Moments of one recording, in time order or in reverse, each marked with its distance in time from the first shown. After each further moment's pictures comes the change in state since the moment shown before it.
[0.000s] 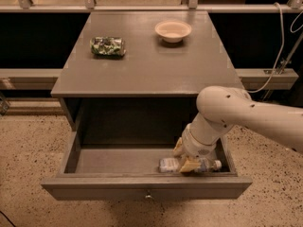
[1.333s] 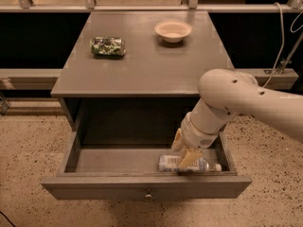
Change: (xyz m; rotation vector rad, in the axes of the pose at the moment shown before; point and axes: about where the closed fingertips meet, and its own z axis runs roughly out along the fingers) arm -0.025 -0.001 -0.047 0.028 -0.005 -0.083
